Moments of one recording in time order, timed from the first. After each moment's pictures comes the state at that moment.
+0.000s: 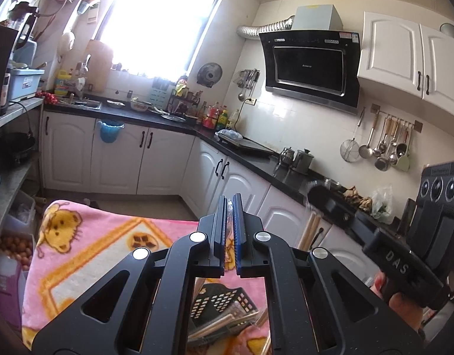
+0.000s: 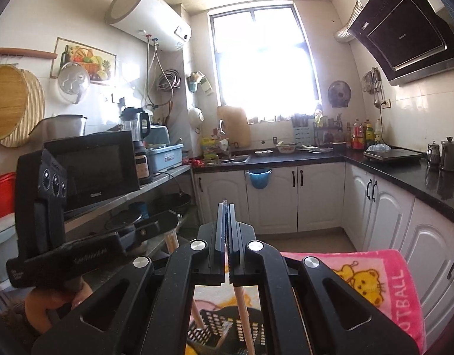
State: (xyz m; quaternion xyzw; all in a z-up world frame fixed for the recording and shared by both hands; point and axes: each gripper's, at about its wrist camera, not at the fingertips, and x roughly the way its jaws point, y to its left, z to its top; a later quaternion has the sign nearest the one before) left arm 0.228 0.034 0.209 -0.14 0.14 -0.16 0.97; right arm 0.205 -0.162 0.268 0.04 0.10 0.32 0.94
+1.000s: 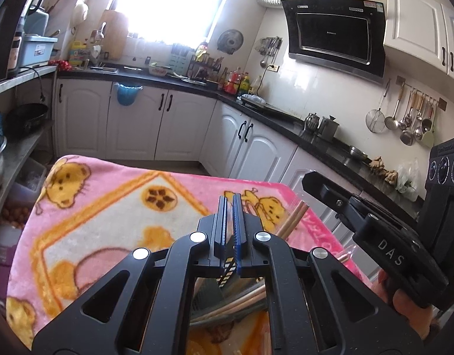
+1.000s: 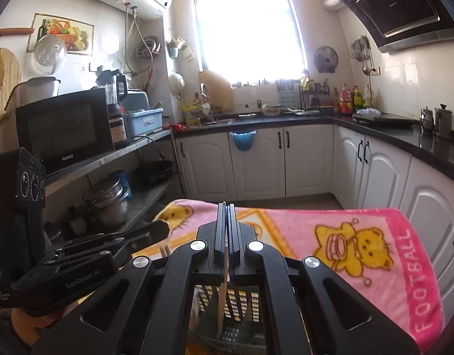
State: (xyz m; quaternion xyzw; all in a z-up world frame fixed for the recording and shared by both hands) left arm 0.252 0.029 0.113 -0.13 0.22 -0.12 0.96; right arm 0.239 -0.138 0.170 0.03 0.18 0.28 0.94
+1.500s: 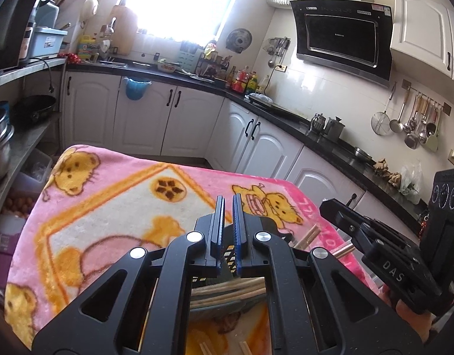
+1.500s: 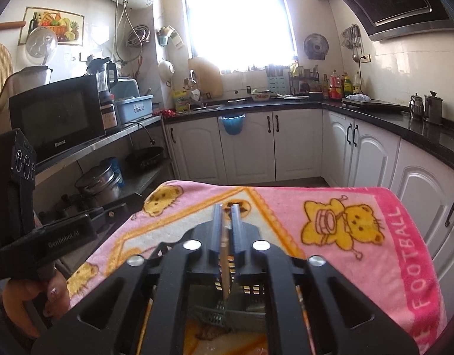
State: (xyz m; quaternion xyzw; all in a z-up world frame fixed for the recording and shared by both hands) left arm 0.238 0.039 0.102 -0.15 0.22 -0.10 0.96; right arm 0.221 -0.151 0.145 0.02 0.21 0.26 0.94
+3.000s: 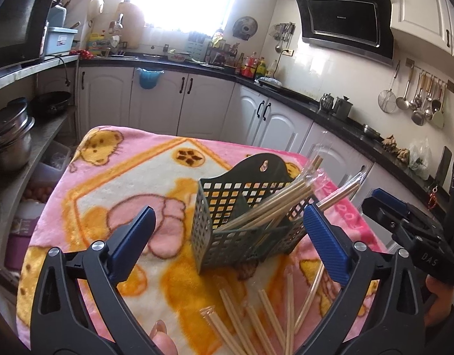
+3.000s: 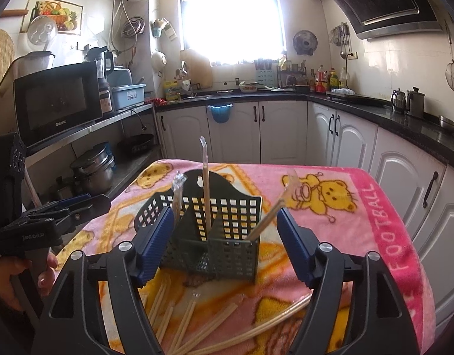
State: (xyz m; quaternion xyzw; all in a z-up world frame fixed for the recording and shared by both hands) left arm 0.175 0.040 0.070 -0.11 0.25 -0.07 0.96; right arm 0.153 -0.194 0.119 0.01 0.23 0.23 0.95
